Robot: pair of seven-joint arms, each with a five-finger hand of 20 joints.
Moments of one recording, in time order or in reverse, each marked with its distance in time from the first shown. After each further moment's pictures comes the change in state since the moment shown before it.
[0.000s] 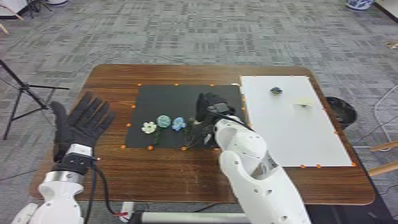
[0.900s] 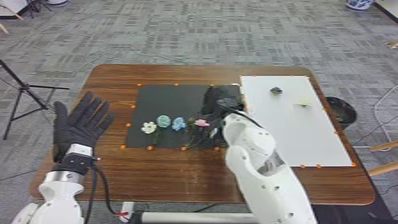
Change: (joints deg) left arm 0.0 0.0 0.1 0.0 -0.1 0.0 0.2; right arm 0.5 0.8 3.4 -1.2 3.1 1.9 2.1
